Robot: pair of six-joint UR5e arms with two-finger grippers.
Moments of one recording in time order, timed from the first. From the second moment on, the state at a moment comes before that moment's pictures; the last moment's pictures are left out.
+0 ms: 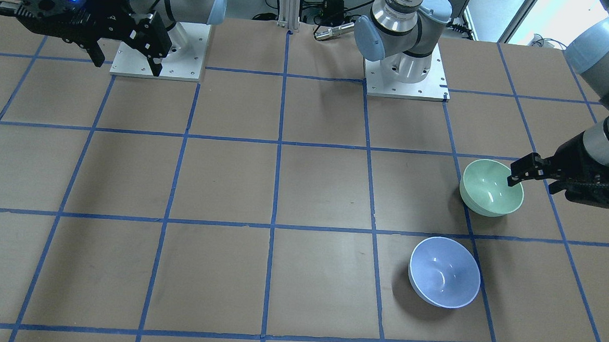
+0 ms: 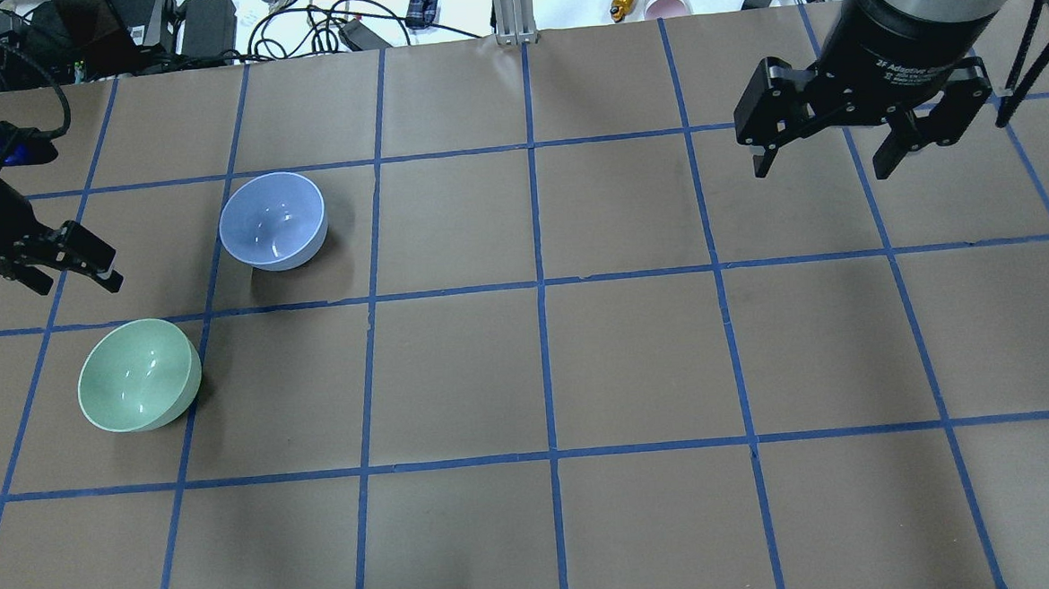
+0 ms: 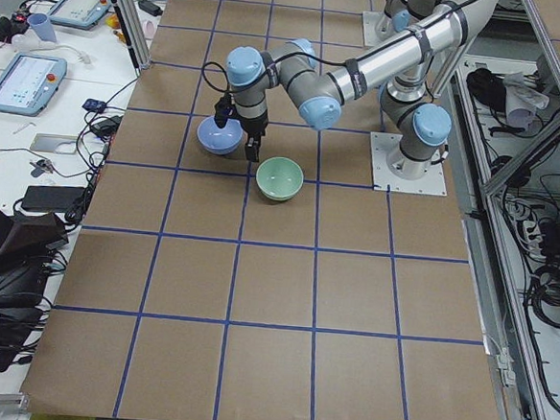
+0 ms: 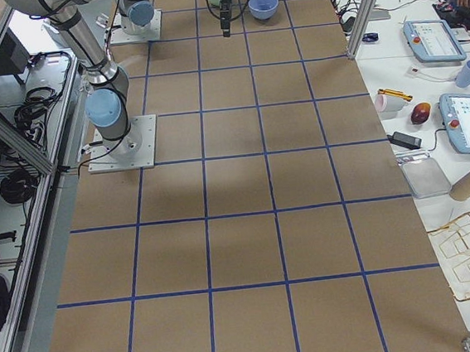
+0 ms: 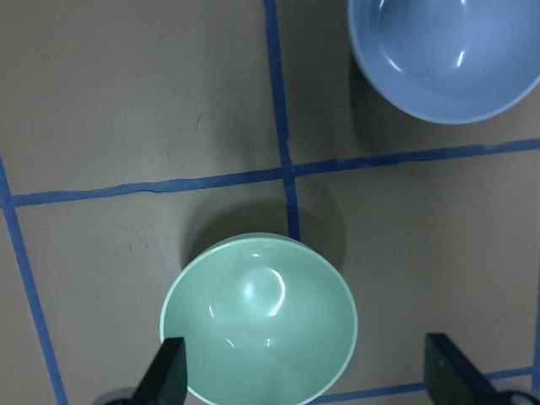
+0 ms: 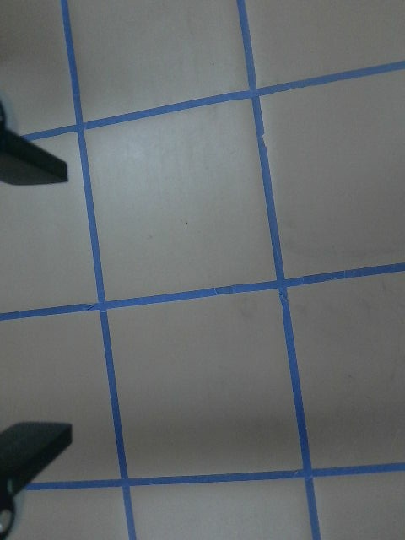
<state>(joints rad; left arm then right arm) -1.02 -1.74 -1.76 -1.33 1.57 0.65 1.58 -1.67 1.55 -1.46 -1.56 0.13</state>
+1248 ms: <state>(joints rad) -0.82 -1.81 -2.02 -1.00 1.52 0.82 1.58 -1.67 1.55 -1.46 -1.56 0.13</state>
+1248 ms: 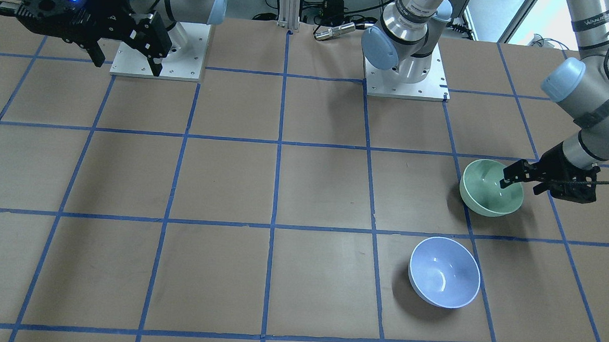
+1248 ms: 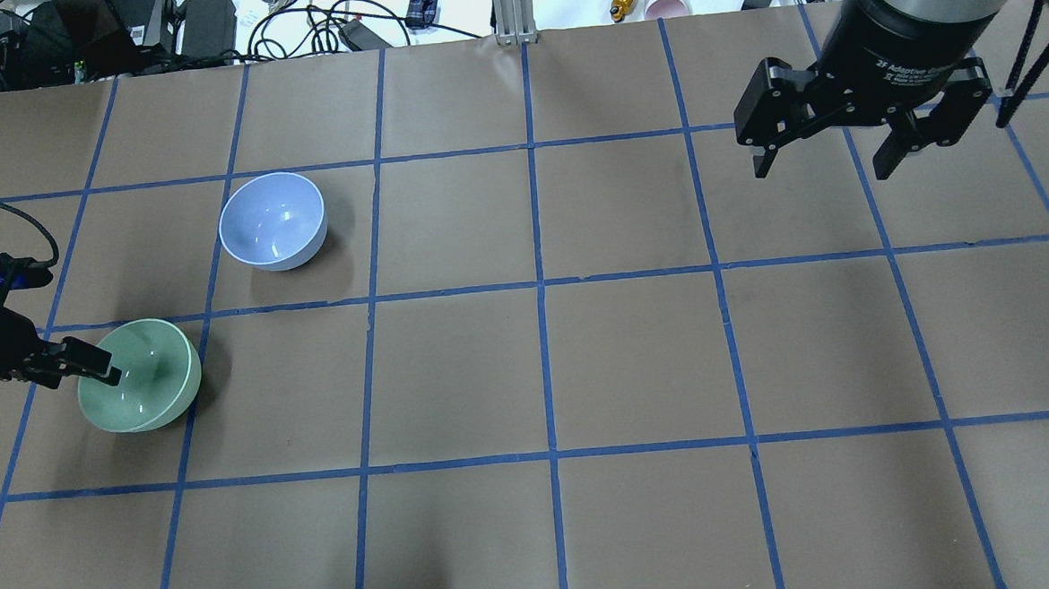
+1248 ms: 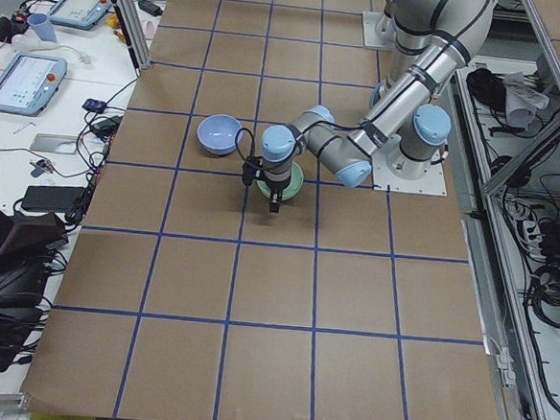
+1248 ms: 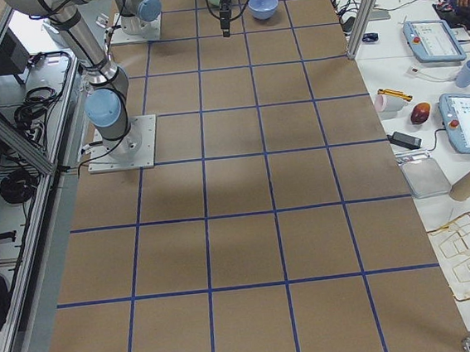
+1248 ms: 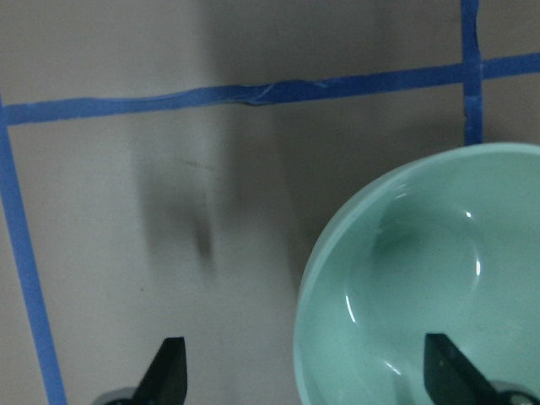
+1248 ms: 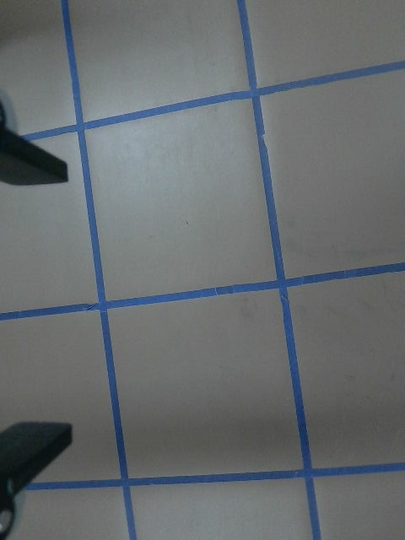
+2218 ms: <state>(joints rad) -0.82 -1.86 -2.04 -0.97 1.49 0.80 1.58 -1.67 1.55 -1.46 -1.56 0.13</state>
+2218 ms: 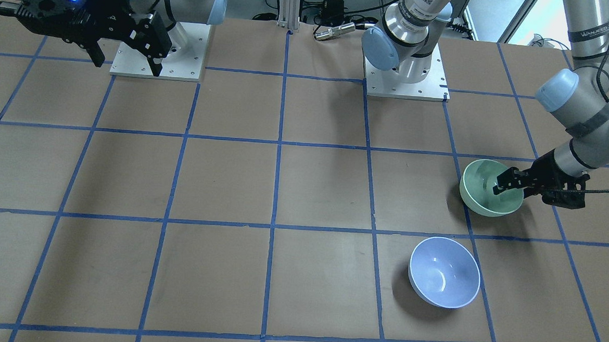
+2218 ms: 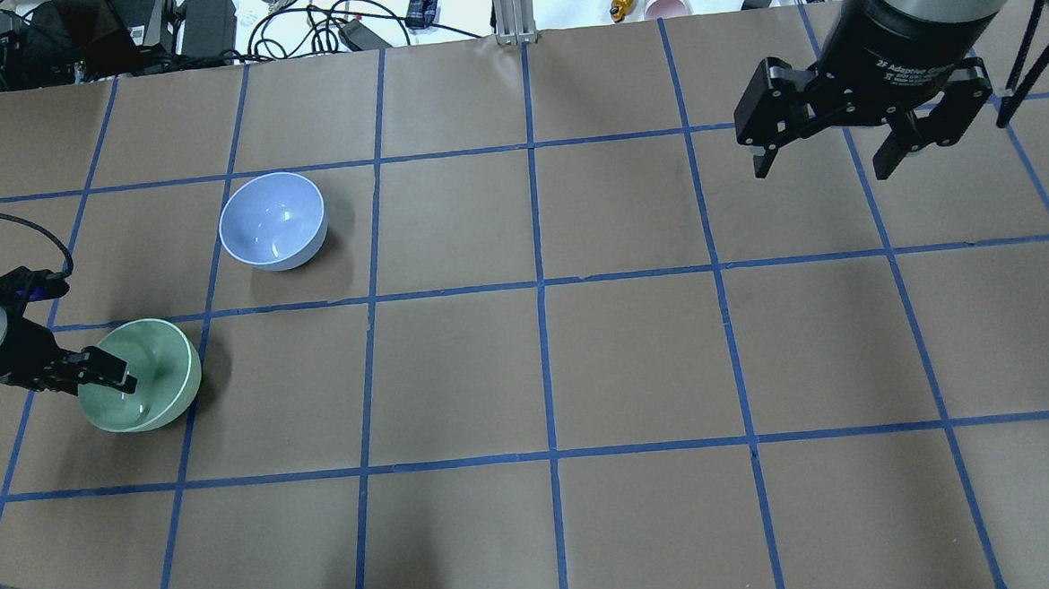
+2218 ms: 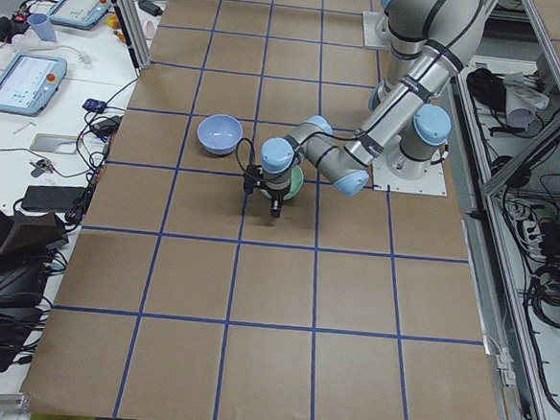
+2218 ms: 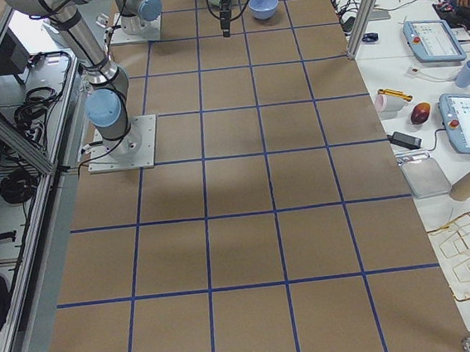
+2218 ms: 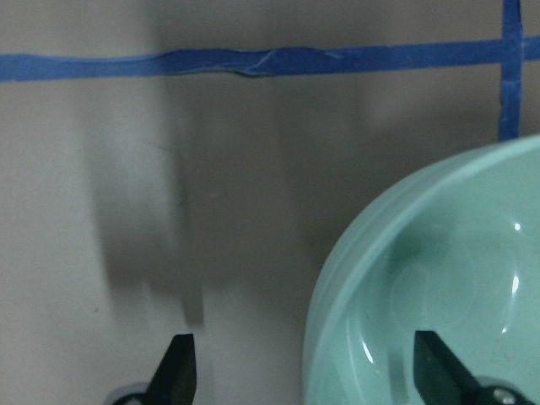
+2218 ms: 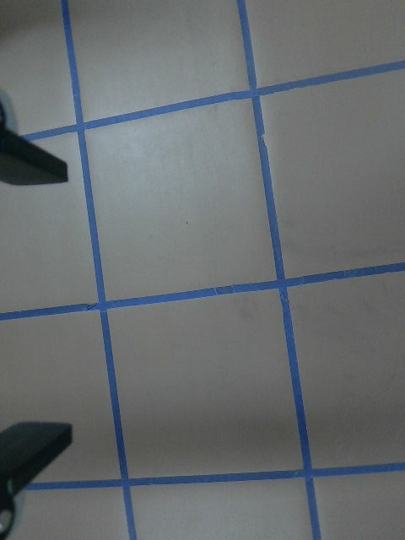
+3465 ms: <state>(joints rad) -0.82 -1.86 -2.05 -0.96 1.49 0.80 1.58 -1.67 1.55 -1.46 -1.56 0.13</state>
